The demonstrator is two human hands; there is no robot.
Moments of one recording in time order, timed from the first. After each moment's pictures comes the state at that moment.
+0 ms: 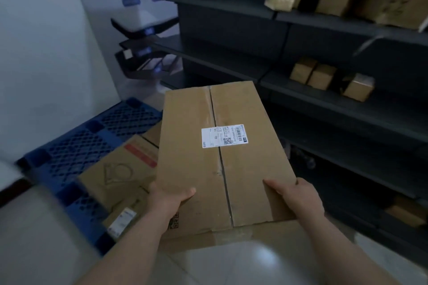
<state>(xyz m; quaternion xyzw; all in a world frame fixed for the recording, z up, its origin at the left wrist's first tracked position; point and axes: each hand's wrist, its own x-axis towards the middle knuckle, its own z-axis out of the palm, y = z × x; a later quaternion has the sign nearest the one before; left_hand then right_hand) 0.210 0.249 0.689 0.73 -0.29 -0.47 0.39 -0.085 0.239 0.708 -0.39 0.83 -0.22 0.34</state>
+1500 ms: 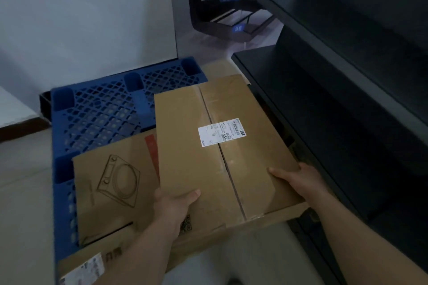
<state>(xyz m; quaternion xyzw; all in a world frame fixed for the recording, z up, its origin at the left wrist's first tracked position) 0.349 -0.205 0.431 0.79 0.03 -0.42 0.45 0.116 -0.388 0.493 -0.58 0.69 -0.03 0.44</state>
